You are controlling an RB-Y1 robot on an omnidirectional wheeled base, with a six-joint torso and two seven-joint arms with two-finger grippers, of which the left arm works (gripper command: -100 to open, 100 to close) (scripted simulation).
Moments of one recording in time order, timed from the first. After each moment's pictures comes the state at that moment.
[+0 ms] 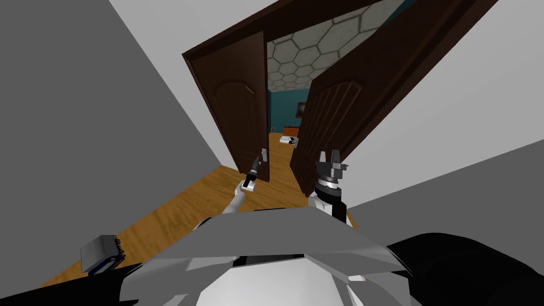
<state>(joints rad) -0.26 0.06 -0.16 -1.08 -0.04 -0.50 0.12</state>
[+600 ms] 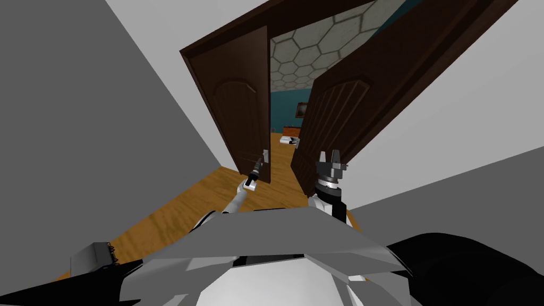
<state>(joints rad) -0.34 0.05 -0.18 -0.94 -0.04 -0.48 0.15</state>
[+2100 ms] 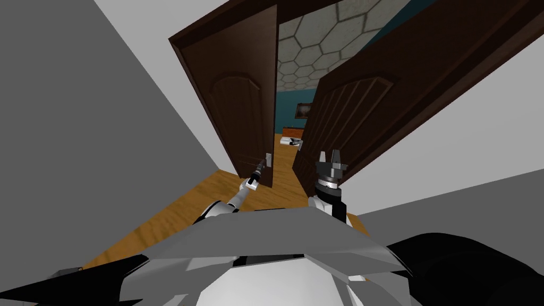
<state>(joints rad) -0.47 0.05 -0.22 -0.69 -0.04 -0.48 0.19</state>
